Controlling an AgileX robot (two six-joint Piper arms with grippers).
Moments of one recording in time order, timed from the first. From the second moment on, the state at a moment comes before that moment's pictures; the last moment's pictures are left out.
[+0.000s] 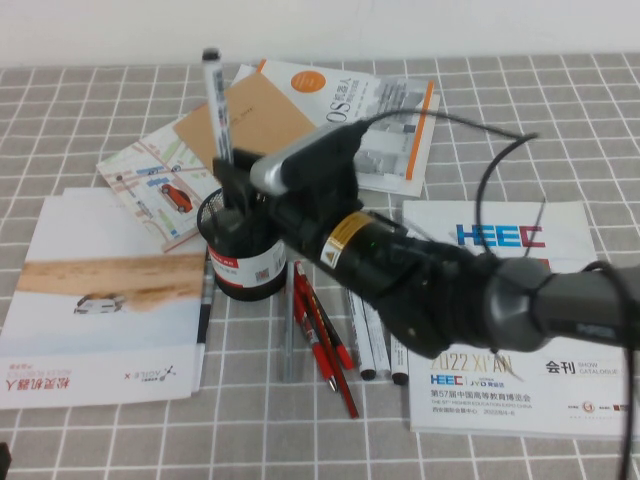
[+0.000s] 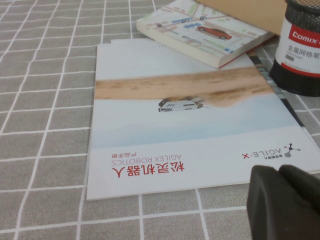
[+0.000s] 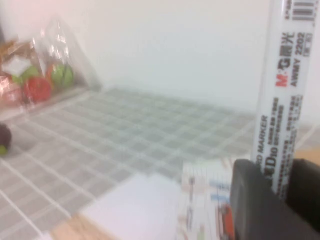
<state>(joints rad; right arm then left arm) 0.80 2.02 -1.24 -0.09 -0.77 0.23 -0.15 -0.01 0.03 0.04 0.39 0.03</state>
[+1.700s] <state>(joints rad) 0.79 1.02 -0.65 -0.11 -0.06 0.22 -0.15 -0.01 0.03 0.04 0.39 0.03</state>
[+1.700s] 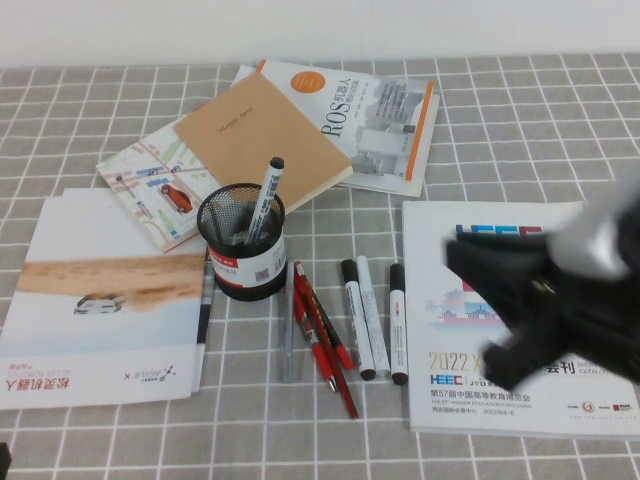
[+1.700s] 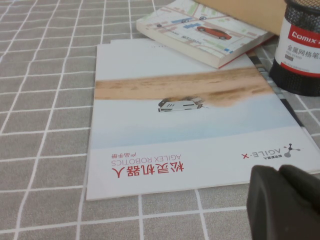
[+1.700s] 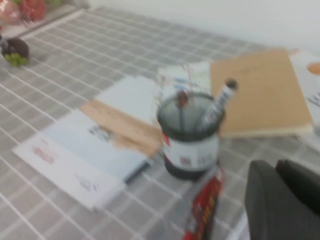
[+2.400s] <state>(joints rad) 0.48 0.54 -0.41 -0.10 0.34 0.13 -0.15 -0.01 0.03 0.04 0.39 0.03</state>
